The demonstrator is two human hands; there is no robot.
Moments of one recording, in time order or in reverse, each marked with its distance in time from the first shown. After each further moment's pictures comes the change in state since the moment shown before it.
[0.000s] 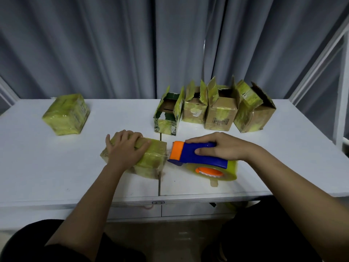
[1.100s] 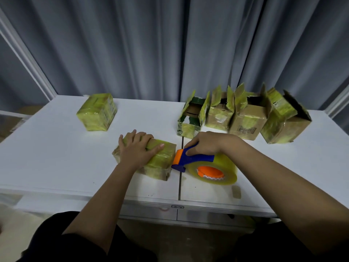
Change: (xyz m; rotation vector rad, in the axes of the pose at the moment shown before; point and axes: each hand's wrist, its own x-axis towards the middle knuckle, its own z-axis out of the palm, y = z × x) left_hand -0.001 -0.033 -0.012 0.041 -0.072 -0.071; right_hand 0.085 -0.071 0.021 -0.440 -0.149 0.097
